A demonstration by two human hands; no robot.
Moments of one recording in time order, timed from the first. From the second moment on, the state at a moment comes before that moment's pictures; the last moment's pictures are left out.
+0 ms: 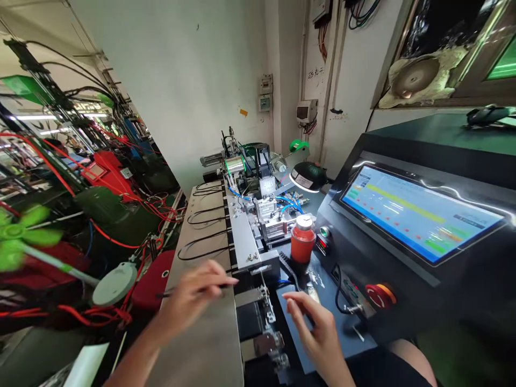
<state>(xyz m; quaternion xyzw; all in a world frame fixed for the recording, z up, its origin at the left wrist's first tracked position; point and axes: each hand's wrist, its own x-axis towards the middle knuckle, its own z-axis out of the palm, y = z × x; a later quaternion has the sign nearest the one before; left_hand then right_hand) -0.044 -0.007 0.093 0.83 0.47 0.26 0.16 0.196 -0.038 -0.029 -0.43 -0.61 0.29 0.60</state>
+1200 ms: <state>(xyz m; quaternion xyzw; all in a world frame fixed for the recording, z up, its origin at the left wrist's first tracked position) 0.012 -0.002 0.013 0.76 0.55 0.21 0.26 0.174 -0.032 -0.048 -0.47 -0.58 0.33 0.58</state>
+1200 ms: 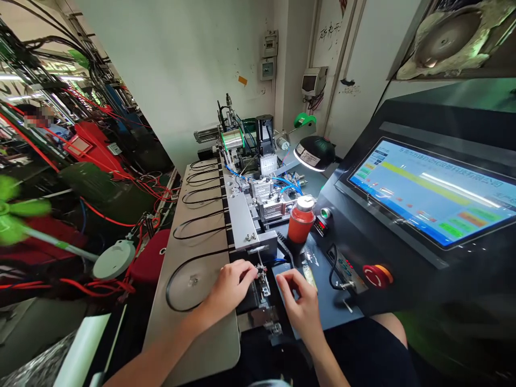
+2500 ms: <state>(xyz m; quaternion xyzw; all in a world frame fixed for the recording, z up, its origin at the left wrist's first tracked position) 0.007 -0.004 -0.005 0.90 0.39 0.11 -0.15 0.147 0.010 -0.085 -0.42 -0.57 0.43 0.55</state>
